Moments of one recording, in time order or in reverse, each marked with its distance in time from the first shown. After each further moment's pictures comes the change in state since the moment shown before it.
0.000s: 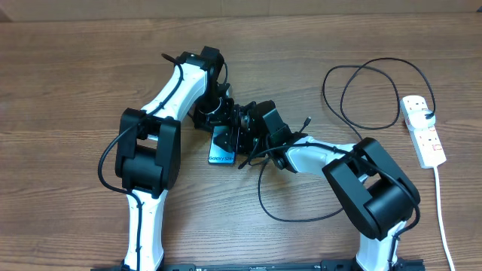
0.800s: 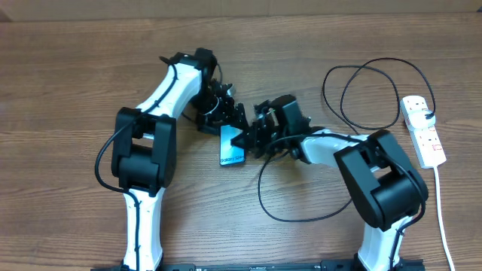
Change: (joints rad) left arm 0.048 -0.002 -0.017 -0.011 0.285 0.121; right arm -0.152 0.012 -0.018 -0.016 -0.297 -0.022
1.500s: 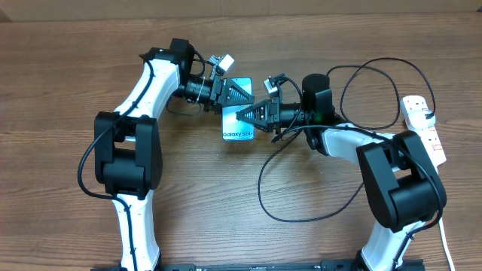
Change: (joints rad) left arm 0.085 -0.066 -0.015 0.047 0.710 0.227; right arm -0.130 -0.055 0.000 0.404 -0.370 0.275
